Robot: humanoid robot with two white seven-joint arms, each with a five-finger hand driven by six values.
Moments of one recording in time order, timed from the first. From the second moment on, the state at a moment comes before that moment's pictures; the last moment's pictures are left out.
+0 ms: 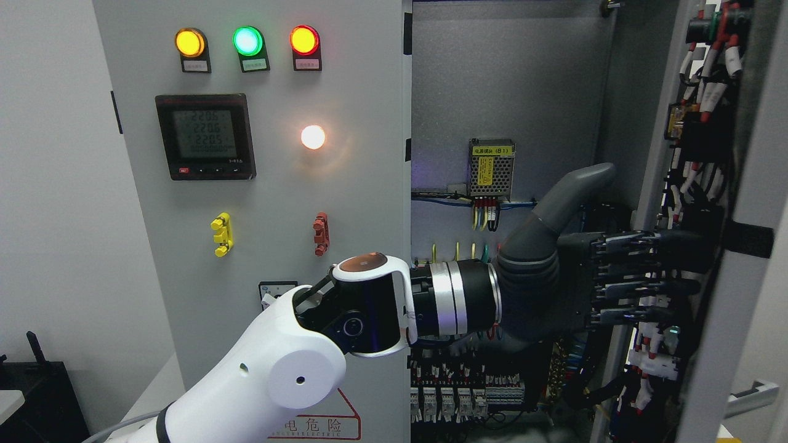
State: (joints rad) left arm -1.35 0.09 -0.84 -1.47 1.42 0.51 -0.29; right arm 0.12 0.12 0.20 -0.11 -0.13 -0.06 0.02
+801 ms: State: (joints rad) left arm -1.37 0.02 -0.84 -1.46 1.41 0.49 -0.26; right arm 0.12 0.12 0.20 -0.11 -0.13 -0.06 0.03
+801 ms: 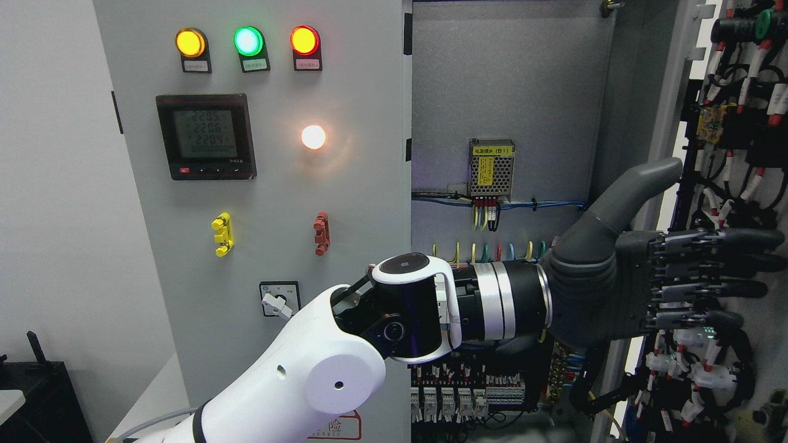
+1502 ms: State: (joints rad) left arm -1.38 0.00 -0.93 -1.46 1.43 0.39 -0.24; right arm 0.12 0.12 0.20 -0.11 -0.13 -0.06 0.02
